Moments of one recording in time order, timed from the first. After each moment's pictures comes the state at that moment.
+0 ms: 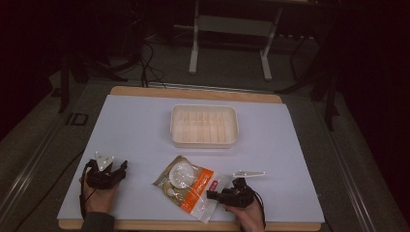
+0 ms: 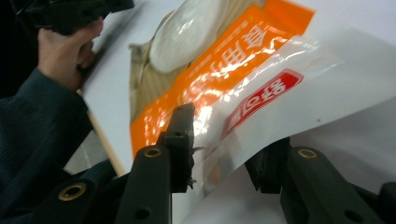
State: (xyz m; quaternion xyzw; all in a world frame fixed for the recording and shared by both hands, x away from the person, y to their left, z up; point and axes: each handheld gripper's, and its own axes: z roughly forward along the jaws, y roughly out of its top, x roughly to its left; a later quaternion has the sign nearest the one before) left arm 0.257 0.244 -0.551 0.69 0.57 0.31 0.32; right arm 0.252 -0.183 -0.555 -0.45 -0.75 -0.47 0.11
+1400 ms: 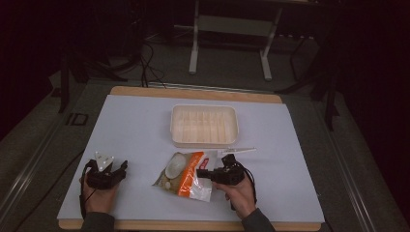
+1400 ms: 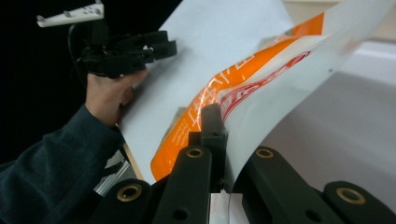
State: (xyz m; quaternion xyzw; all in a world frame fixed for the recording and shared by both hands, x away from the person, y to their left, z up) left arm 0.257 0.244 -0.550 0.69 0.57 0.31 0.32; right arm 0.290 -0.144 -0.492 -0.40 -0.76 -0.49 0.12
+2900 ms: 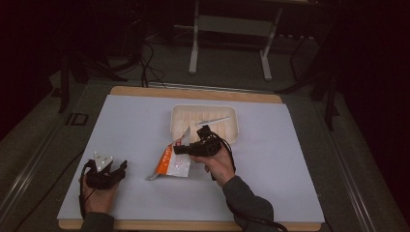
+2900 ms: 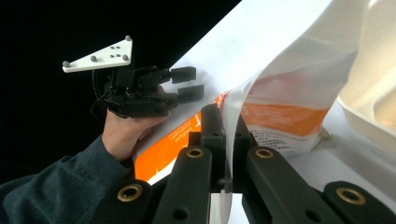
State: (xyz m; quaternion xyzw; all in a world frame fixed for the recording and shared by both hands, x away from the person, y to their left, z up) left arm 0.256 0.246 -0.550 0.69 0.57 0.30 0.33; right arm 0.352 -0.075 -0.451 -0.33 -0.80 -0.49 0.14
